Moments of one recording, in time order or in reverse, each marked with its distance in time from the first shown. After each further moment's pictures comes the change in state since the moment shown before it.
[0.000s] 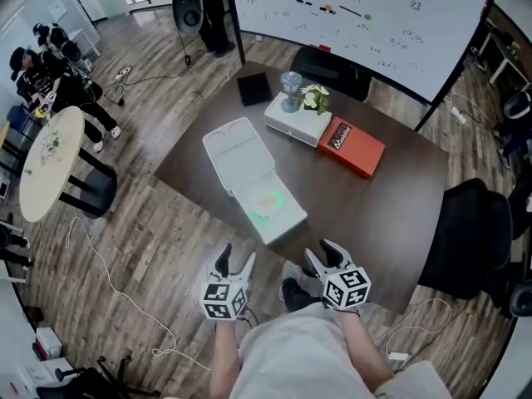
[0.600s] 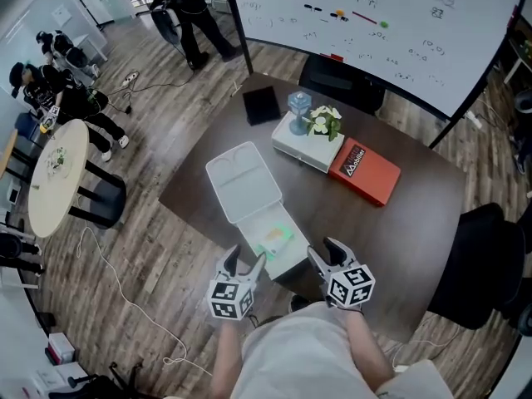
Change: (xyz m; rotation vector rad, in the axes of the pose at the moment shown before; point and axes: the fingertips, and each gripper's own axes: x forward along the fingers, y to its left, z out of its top) left arm 0.111 0.023 0.051 0.062 0.066 -0.024; right arm 0.100 -0.059 0.063 0.045 -0.012 0.063
